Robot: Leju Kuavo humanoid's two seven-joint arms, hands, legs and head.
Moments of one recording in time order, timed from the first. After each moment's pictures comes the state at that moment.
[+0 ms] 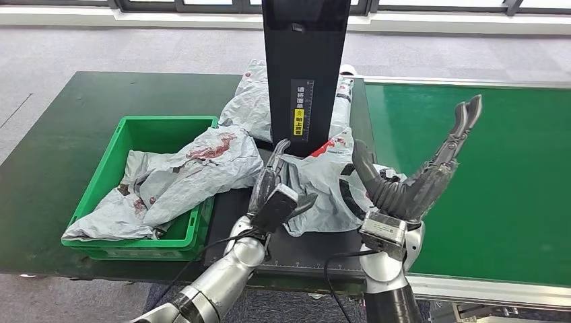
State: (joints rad) left arm -0.53 -0.36 -0.55 -0.62 -0.19 0.52 -0.58; right arm -0.22 0.32 0.18 -1.52 0.47 -0.70 -0.70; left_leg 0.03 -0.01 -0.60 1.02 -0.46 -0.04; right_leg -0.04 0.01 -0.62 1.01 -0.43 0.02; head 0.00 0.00
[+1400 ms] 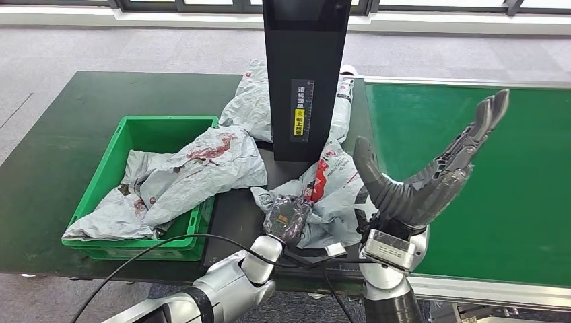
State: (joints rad) left arm -0.66 -0.35 -1.12 -0.30 -1.12 0.70 0.35; right arm -0.22 0.32 0.25 -1.62 0.48 -0.70 -0.70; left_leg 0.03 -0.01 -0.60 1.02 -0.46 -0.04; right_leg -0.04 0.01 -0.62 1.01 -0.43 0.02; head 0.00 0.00
